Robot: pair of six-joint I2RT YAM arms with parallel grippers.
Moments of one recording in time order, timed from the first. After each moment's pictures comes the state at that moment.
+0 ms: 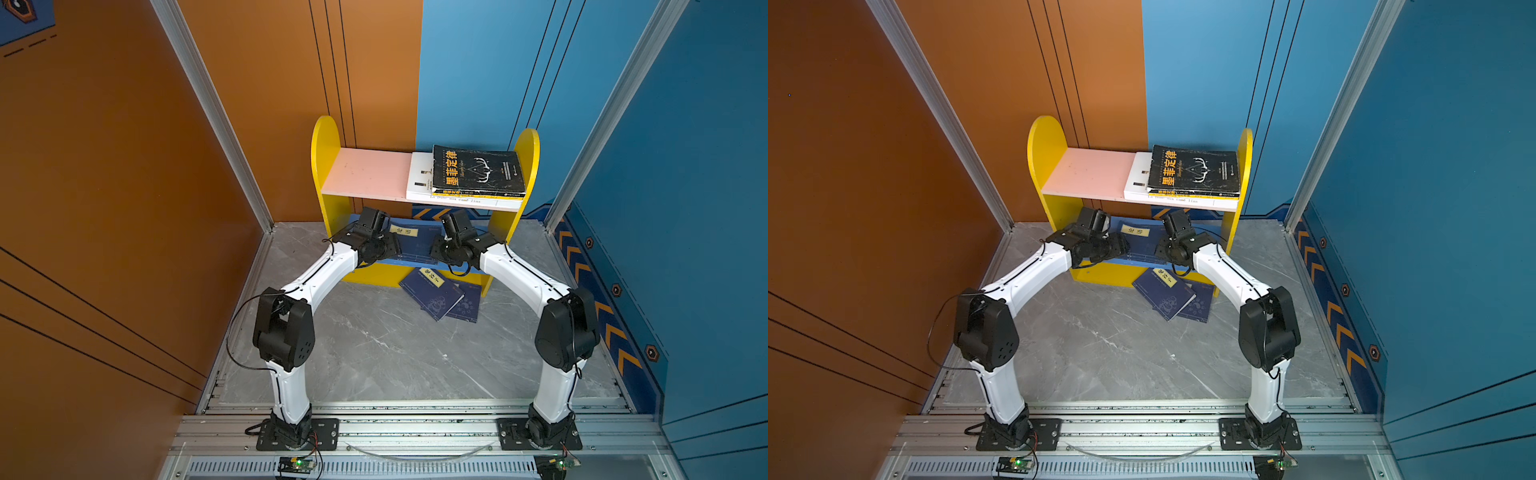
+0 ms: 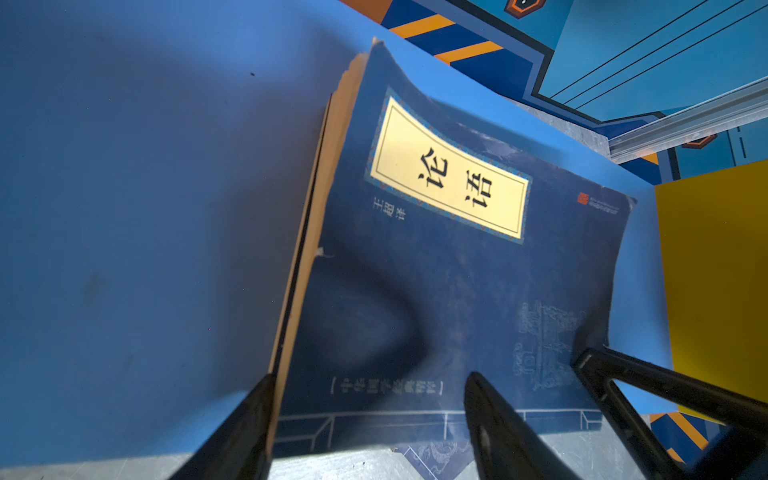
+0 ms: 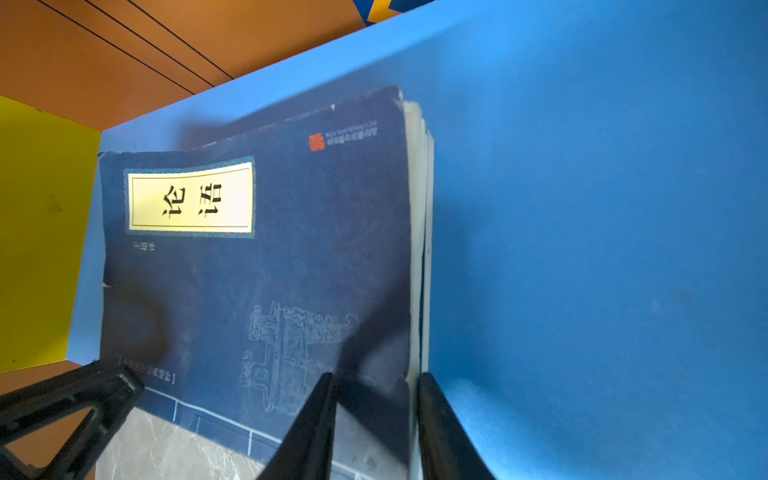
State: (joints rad) left arm -0.43 1.89 1.68 -0.59 0.08 -0.62; right arm 0.48 1.89 1.67 -0.60 0.02 0.70
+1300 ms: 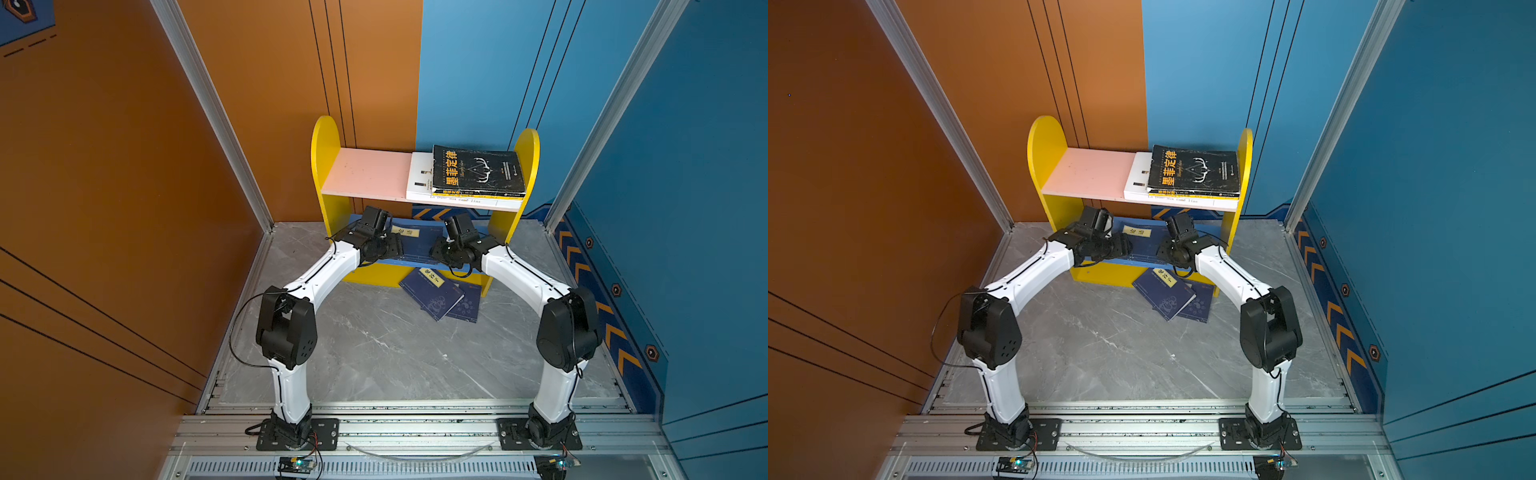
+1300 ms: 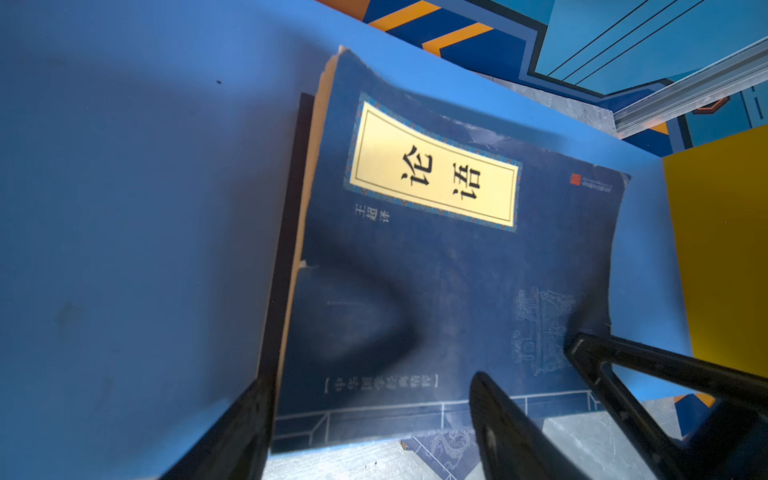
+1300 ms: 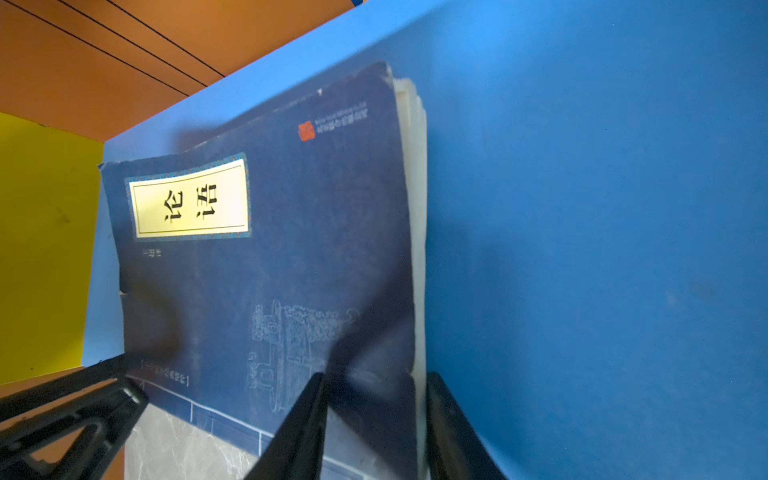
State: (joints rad) left arm -0.44 1.91 1.70 -0.59 0.09 -0.54; right arm 0.46 1.89 1.61 -0.55 -0.03 0.76
